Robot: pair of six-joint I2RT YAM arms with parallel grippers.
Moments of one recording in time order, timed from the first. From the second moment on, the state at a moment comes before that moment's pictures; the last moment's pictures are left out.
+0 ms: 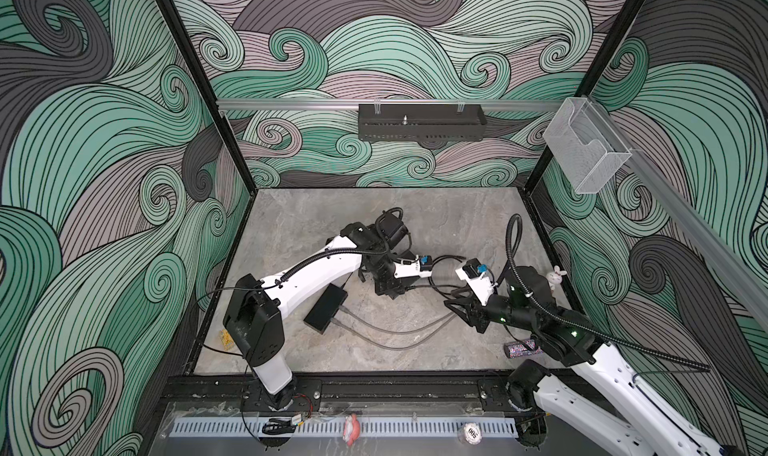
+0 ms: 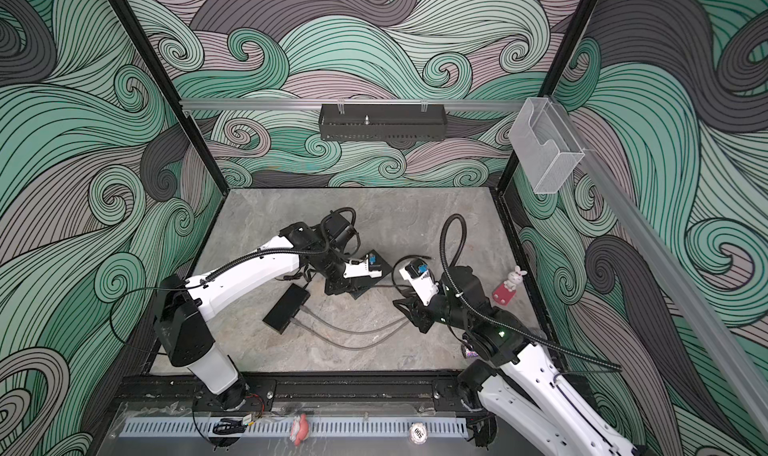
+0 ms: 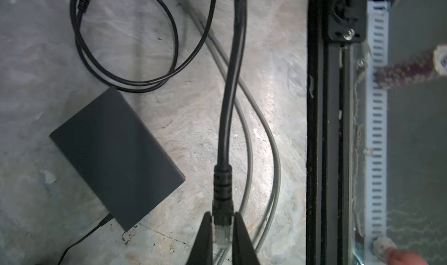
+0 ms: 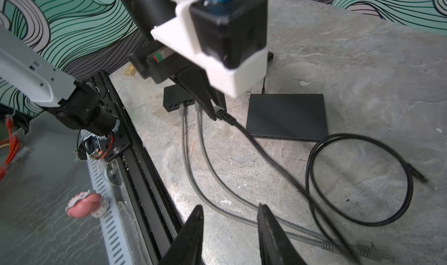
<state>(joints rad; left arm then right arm) -0.80 1.66 1.46 -1.08 0.36 0.76 0.63 0.67 0.76 -0.69 -0.36 -0.06</state>
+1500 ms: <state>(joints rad) -0.86 1.56 1.35 -1.14 0.48 1.01 0.79 0.81 0.55 -0.25 -0.53 -0.04</state>
